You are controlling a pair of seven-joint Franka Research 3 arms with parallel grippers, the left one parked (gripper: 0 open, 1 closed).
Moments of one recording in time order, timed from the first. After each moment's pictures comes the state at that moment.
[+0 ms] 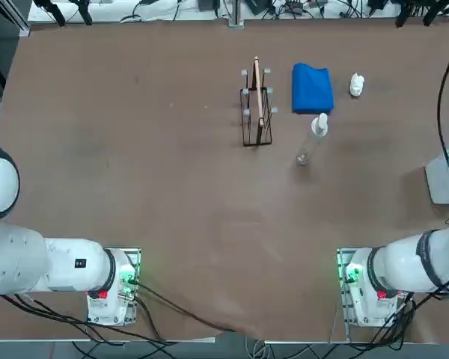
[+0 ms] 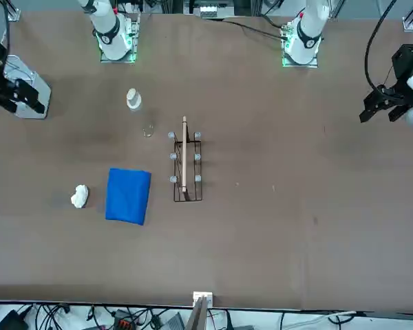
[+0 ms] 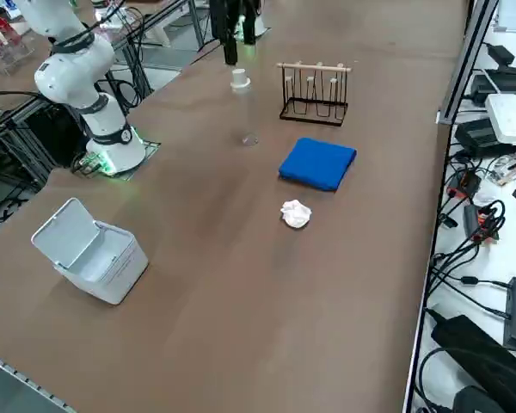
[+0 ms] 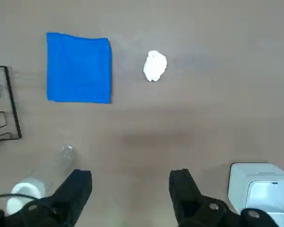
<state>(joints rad) 0.08 0.02 -0.11 -1.62 -0.02 1.57 -0.01</state>
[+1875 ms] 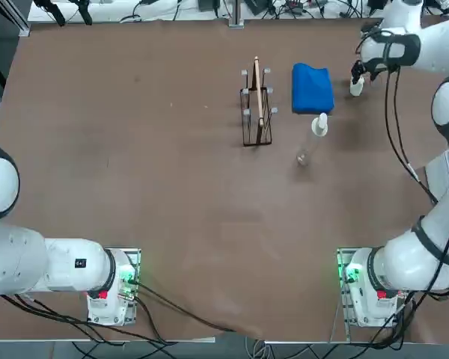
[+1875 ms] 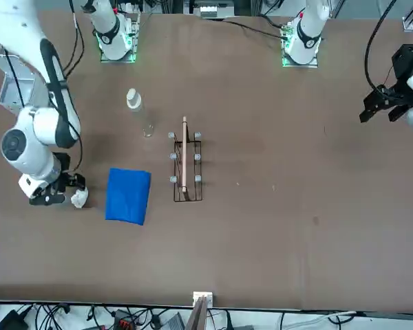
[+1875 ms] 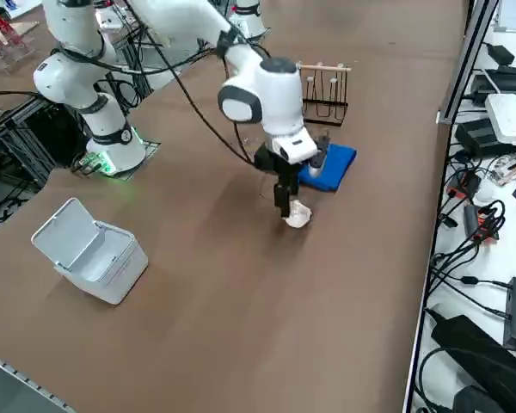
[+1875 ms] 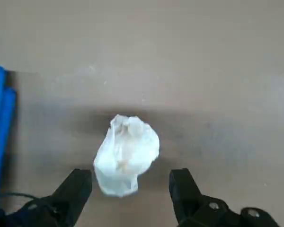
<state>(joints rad) 0.02 0.53 -0.11 -1.90 -0.07 2.50 -0.12</state>
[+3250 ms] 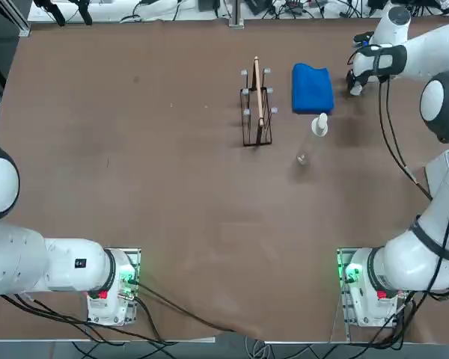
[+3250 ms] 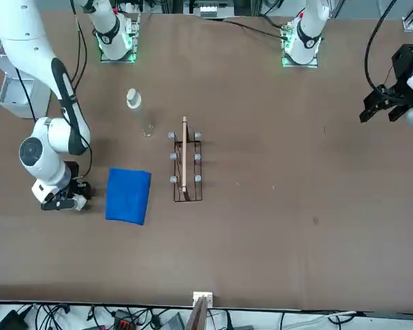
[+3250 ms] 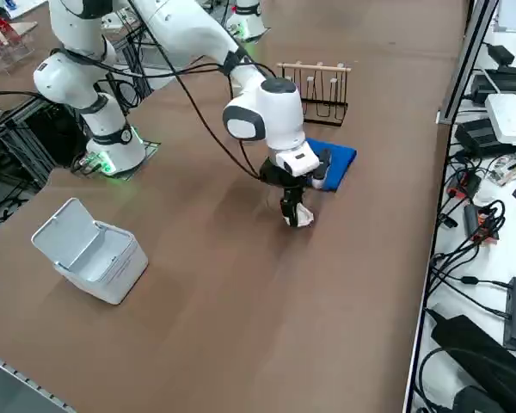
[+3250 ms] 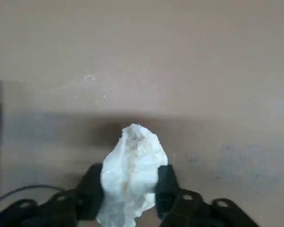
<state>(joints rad) 0.02 0.58 -0.11 -1.90 -0.07 2.60 -0.12</state>
